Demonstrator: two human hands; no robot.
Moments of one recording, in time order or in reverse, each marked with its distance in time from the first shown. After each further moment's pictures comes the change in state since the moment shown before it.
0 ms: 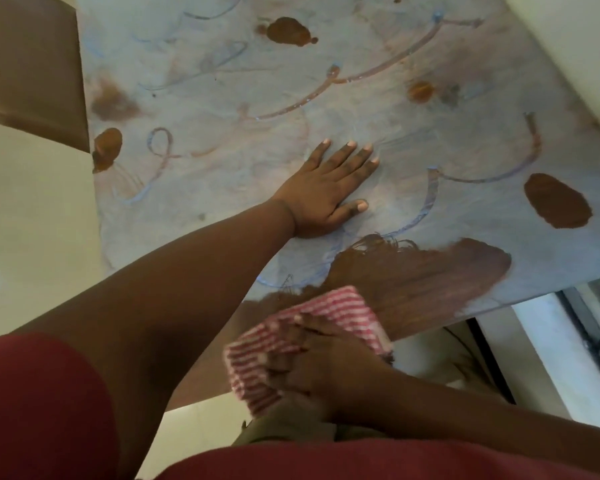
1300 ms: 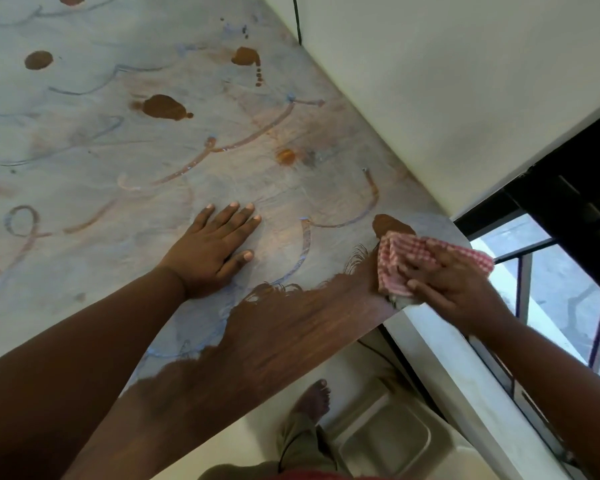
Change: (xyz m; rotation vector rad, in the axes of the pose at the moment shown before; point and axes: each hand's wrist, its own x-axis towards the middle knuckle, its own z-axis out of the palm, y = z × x) left_hand 0.003 -0.003 0.002 -0.080 0.026 -0.018; right_hand -0.245 0.150 -0.060 0.164 0.445 0.927
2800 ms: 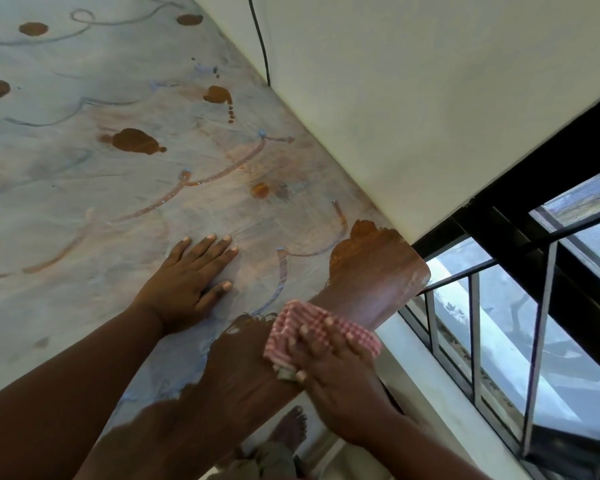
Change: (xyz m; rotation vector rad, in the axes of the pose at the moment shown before) left_hand 0.002 -0.005 0.001 -0.095 0.048 0.026; right_hand -0.024 -0.153 0.061 -0.091 -0.377 0.177
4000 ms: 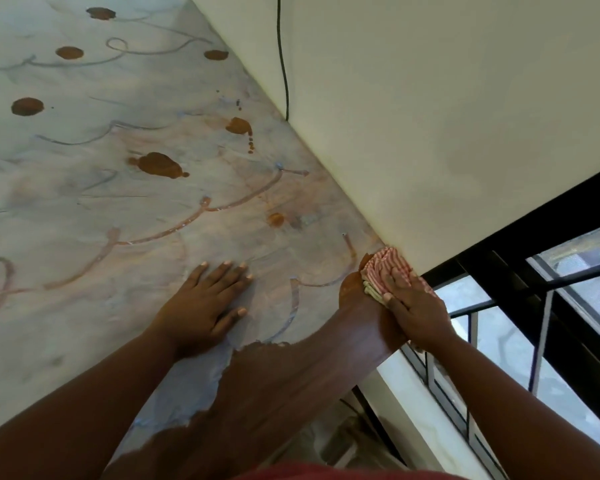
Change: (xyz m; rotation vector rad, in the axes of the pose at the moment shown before) left_hand 0.001 -0.005 0.008 0.019 0.041 0.019; right_hand 0.075 0.146 -0.085 -0.066 0.255 0.329
